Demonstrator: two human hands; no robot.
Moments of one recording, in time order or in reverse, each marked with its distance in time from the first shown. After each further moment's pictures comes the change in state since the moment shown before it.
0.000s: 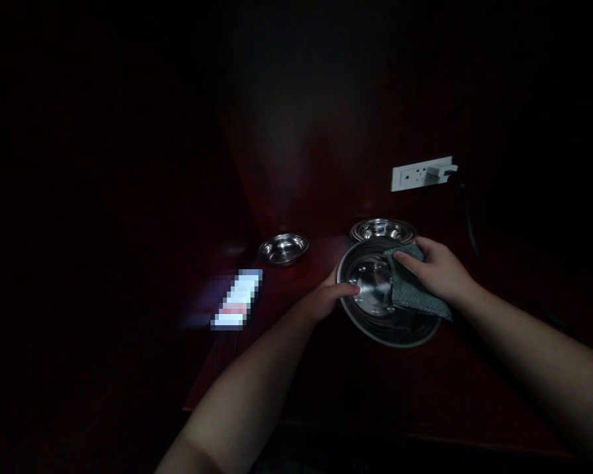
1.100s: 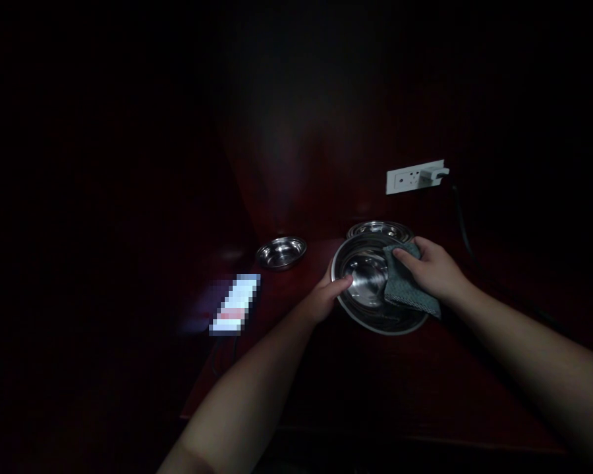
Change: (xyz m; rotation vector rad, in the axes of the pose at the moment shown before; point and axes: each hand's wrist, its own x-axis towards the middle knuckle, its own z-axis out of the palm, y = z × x) left_hand -0.003 -0.009 -0.005 -0.049 0.107 -0.005; right_hand 0.001 0.004 0.004 0.067 0.039 0.068
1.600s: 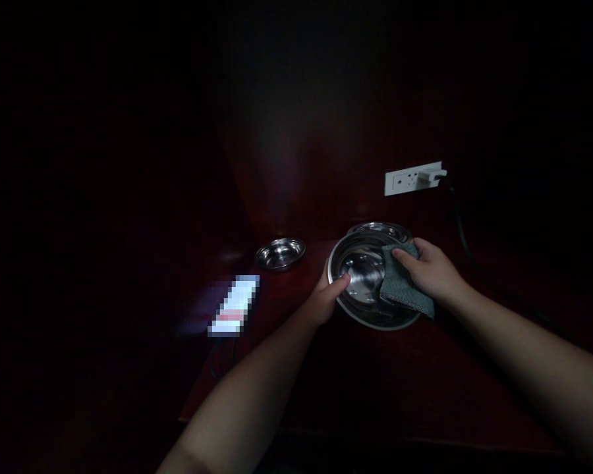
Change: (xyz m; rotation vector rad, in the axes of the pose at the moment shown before) left_hand 0.000 0.000 0.007 -0.003 0.099 0.090; right_hand 0.000 0.001 0.004 0.100 0.018 0.039
